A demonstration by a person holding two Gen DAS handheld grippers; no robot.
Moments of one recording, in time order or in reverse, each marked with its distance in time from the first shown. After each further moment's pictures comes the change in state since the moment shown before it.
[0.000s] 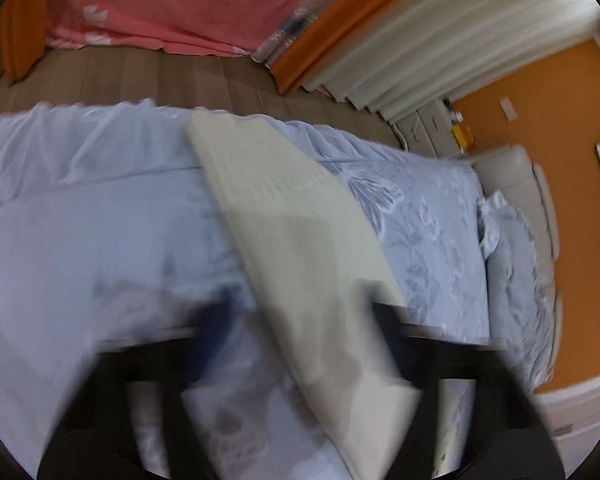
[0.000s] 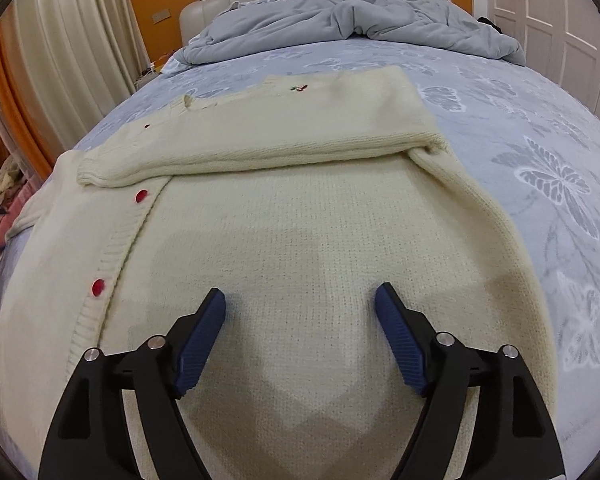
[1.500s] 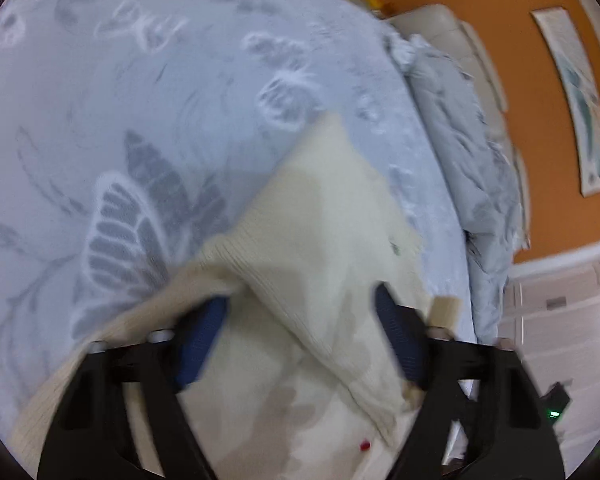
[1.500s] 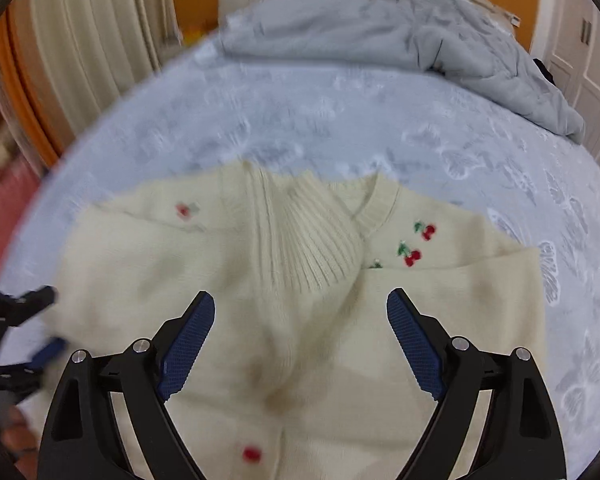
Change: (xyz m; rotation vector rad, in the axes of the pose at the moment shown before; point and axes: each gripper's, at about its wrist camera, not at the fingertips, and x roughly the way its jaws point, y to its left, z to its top) left arm -0.009 -0.118 -0.254 0.208 0.302 -0.139; right arm 0.100 0.132 0.187 -0.196 0.119 -0.067
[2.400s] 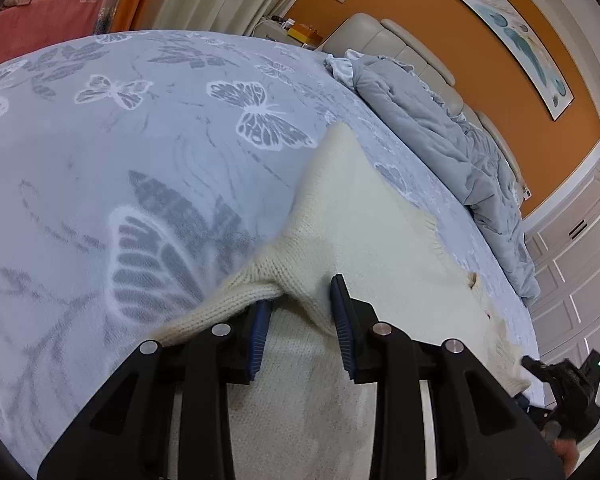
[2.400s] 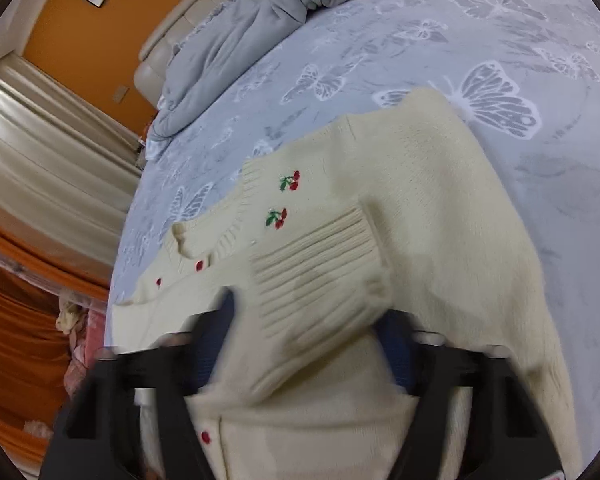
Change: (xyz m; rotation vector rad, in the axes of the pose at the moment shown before) left arm -0.002 0.013 -0.034 0.374 -0.224 -0.021; right arm 0.007 -0.176 -0.071 0.612 -0.036 0.384
